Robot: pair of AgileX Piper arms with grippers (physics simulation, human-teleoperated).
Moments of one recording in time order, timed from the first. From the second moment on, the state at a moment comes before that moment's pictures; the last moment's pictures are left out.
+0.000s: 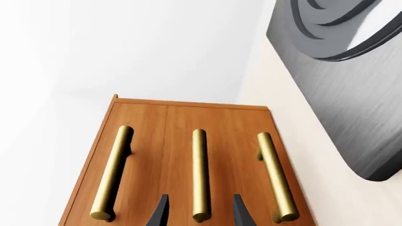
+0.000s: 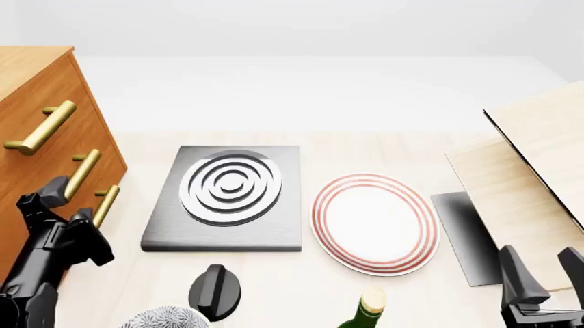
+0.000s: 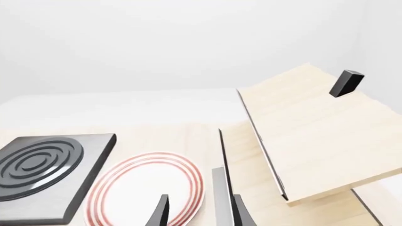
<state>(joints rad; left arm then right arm) 0.21 1.54 -0.19 -1.21 1.48 -0.02 0.08 0.00 -0.04 0.03</state>
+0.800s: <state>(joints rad) 0.26 1.62 -0.19 -1.22 1.49 -0.03 0.14 0.00 -0.09 0.04</state>
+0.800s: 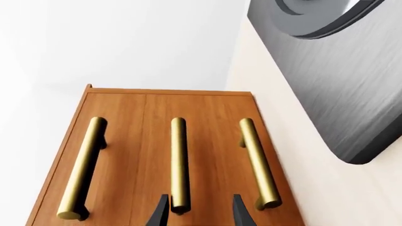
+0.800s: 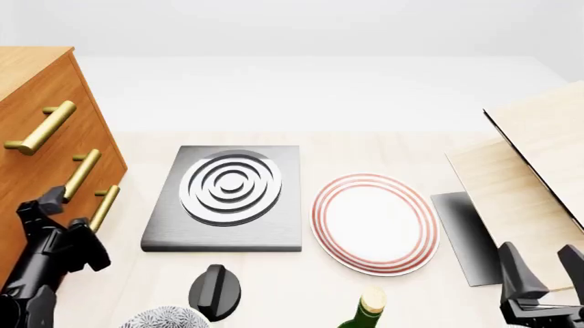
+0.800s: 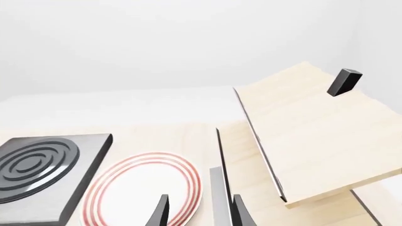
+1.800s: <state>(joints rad) 0.32 1.65 -0.24 -1.21 1.49 -0.04 0.12 0.00 -0.07 0.03</state>
